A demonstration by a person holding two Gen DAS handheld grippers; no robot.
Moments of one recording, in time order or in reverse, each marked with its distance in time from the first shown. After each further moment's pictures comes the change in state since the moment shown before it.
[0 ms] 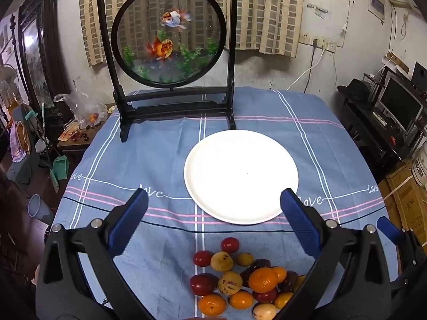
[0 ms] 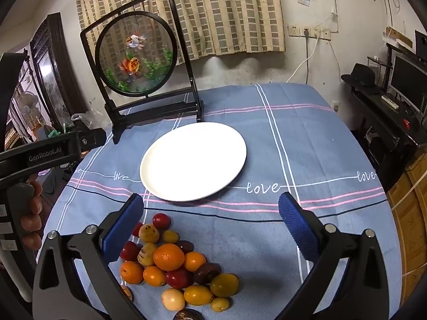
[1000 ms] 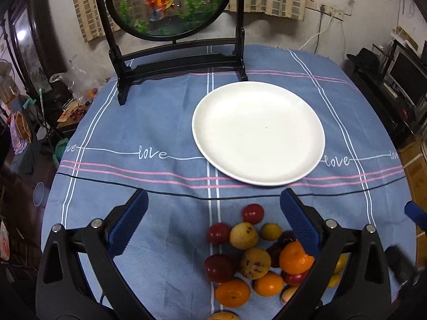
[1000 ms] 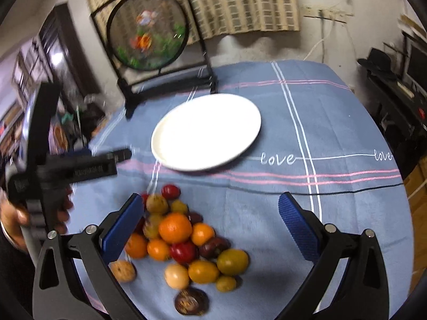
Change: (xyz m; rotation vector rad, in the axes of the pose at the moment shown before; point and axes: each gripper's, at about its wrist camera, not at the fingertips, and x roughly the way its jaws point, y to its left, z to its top) left arm 0.048 0.017 -0.040 0.028 0.160 0.021; right arm 0.006 -0.002 -0.028 -0.048 0.116 0.085
